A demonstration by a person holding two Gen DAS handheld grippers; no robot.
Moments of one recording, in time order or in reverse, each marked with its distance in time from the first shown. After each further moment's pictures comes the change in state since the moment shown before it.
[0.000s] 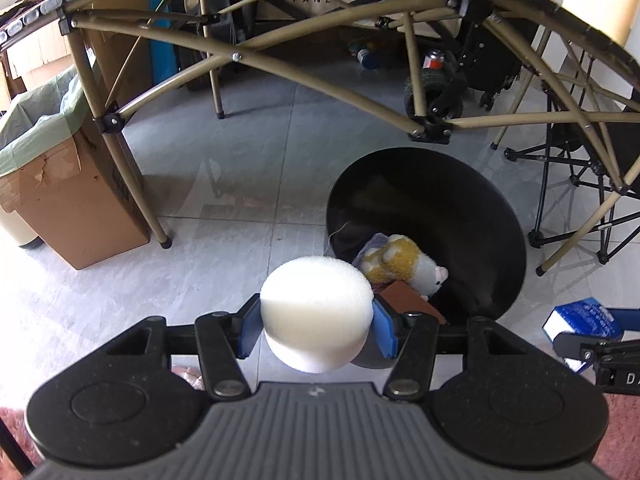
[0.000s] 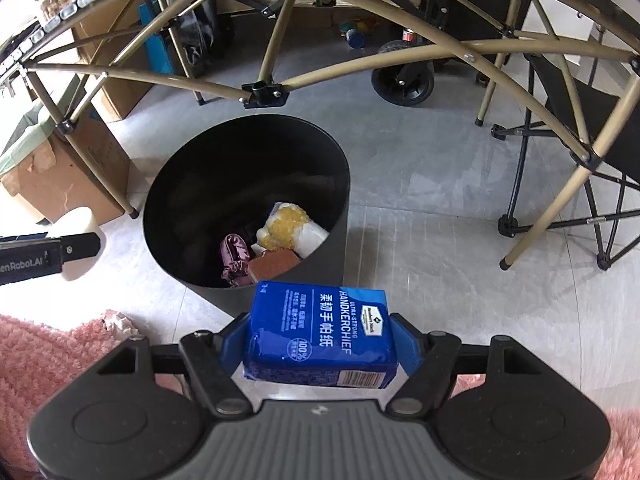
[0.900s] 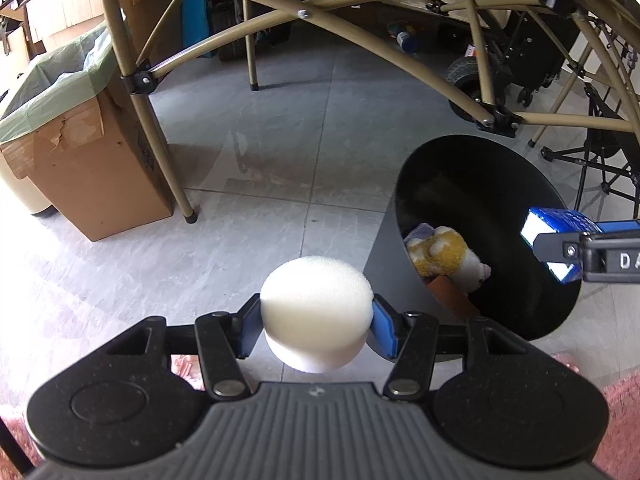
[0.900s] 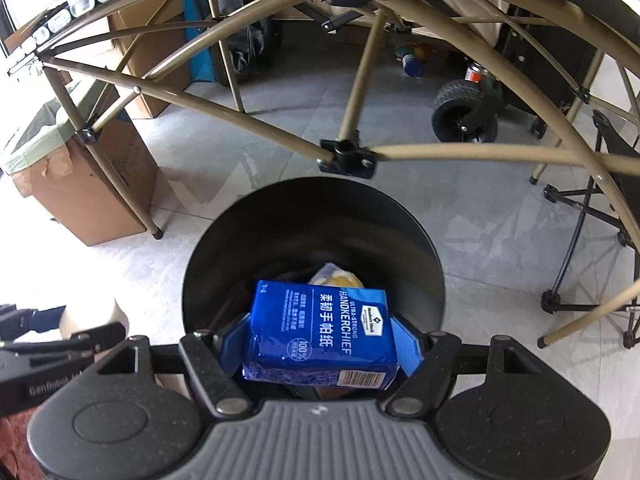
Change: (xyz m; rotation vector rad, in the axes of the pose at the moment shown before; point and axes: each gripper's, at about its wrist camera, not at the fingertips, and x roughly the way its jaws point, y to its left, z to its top) left arm 0.030 0.038 0.003 -0.078 0.059 0.054; right arm 0.047 0.065 0.085 -0.115 -0.022 0.044
